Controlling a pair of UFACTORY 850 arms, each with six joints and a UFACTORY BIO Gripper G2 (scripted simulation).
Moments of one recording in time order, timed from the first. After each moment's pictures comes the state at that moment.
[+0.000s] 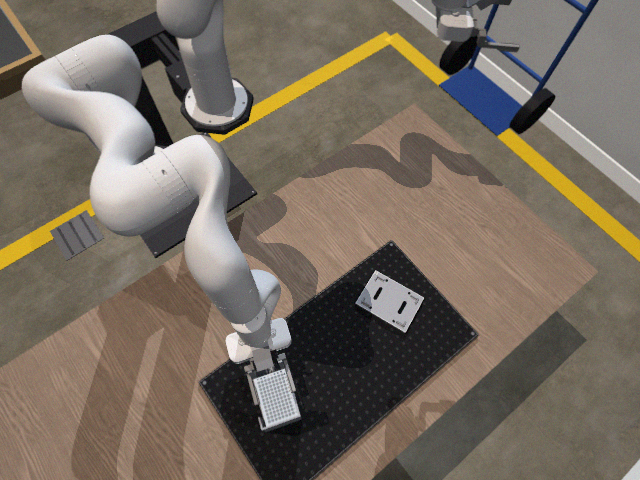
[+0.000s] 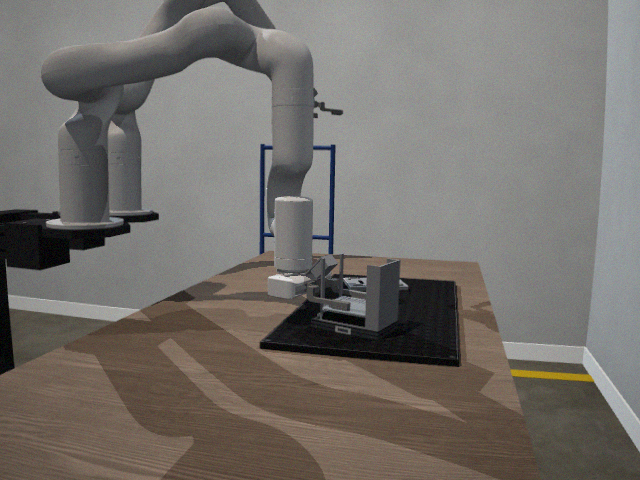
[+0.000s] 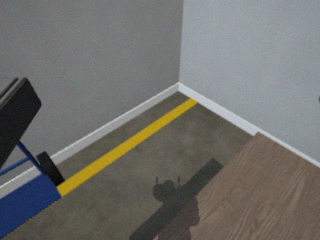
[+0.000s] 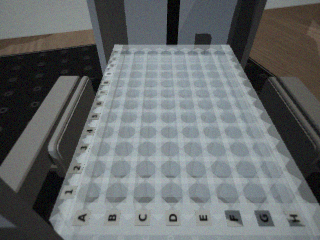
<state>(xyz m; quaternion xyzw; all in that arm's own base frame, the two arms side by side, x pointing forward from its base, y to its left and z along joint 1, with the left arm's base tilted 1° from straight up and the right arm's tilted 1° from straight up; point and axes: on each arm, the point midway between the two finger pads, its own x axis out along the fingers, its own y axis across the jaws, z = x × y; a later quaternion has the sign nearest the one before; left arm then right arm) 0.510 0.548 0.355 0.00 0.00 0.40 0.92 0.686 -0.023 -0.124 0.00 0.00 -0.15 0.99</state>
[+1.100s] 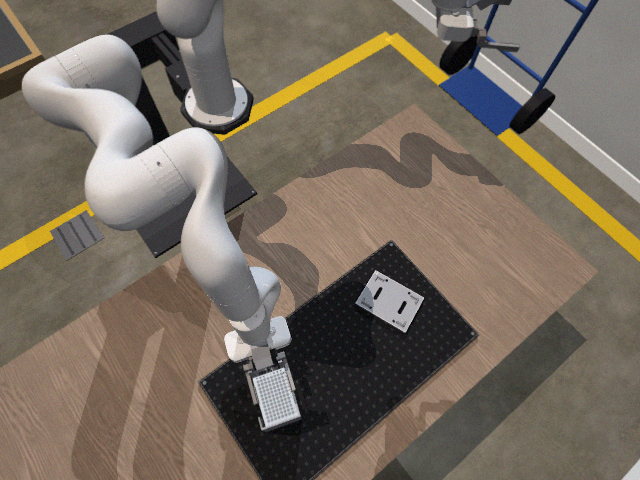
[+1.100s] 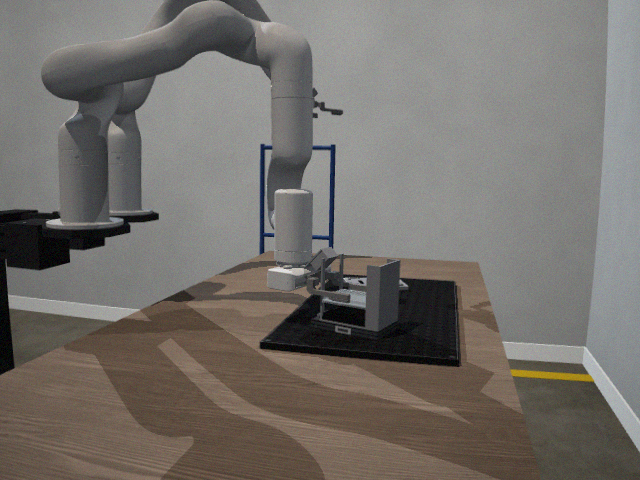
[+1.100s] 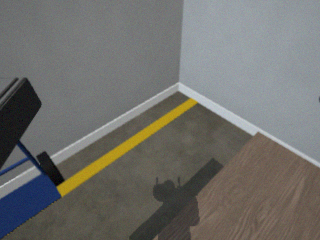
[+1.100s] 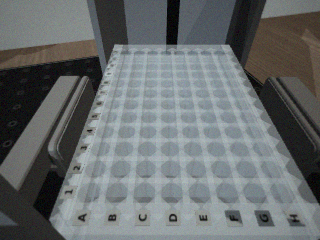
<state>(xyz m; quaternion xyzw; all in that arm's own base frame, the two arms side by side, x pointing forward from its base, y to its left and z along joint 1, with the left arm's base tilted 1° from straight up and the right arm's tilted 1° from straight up) 0.510 0.548 0.355 0.00 0.00 0.40 0.92 0.685 -0.023 -0.107 -0.01 0.00 -0.15 0.99</state>
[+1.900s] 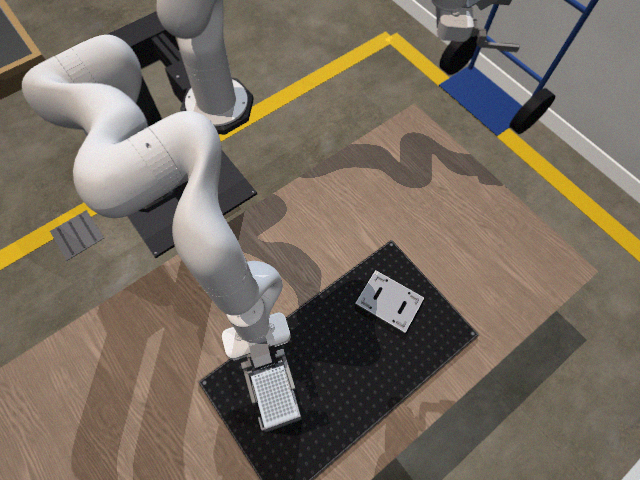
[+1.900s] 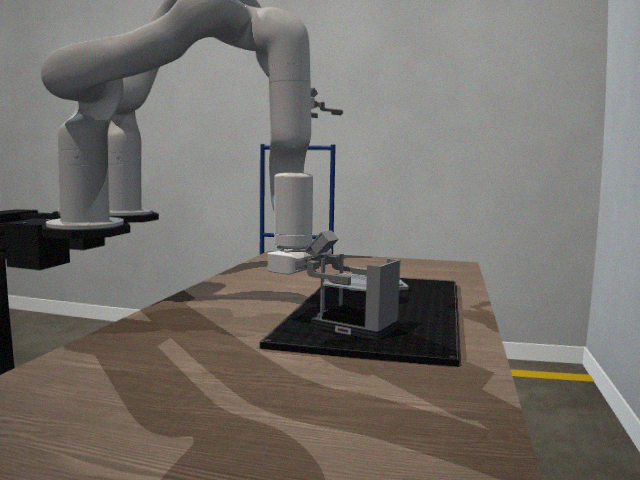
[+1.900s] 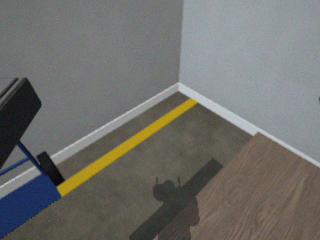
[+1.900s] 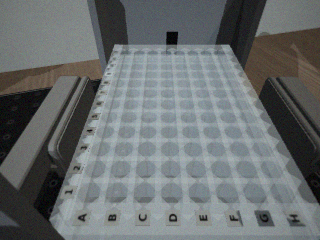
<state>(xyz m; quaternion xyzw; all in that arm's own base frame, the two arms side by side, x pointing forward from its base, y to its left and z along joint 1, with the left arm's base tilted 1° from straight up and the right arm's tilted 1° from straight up) 0.510 0.548 0.355 0.00 0.00 0.40 0.92 0.685 -0.022 -0.071 -0.01 -0.01 -0.15 0.99</state>
